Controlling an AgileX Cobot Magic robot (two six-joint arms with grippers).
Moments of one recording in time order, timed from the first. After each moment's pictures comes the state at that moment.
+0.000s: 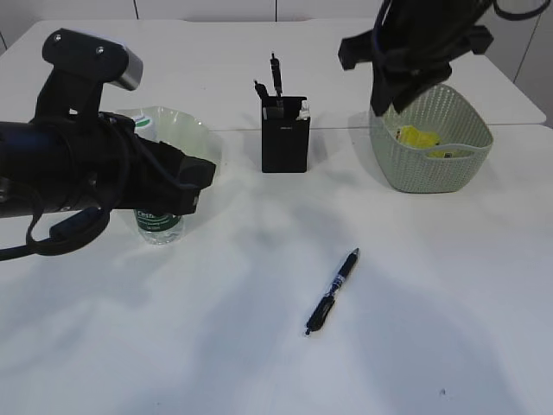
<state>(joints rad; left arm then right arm) -0.62 1.42 -0.75 0.00 -0.10 -0.08 0.32 1.93 -1.88 -0.03 1.25 0.11</state>
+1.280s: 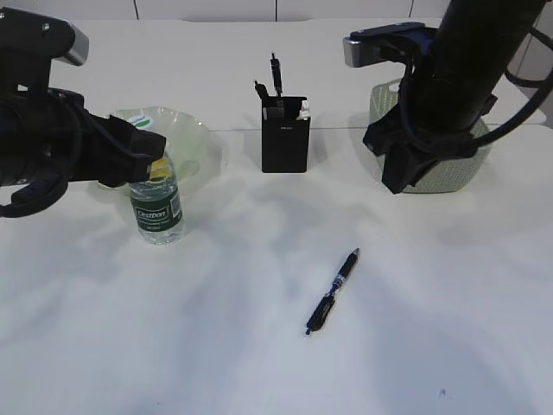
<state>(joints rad) -0.48 1.40 -0.75 0.05 -0.09 -0.08 0.32 1.80 -1.56 0.09 1.24 -0.22</state>
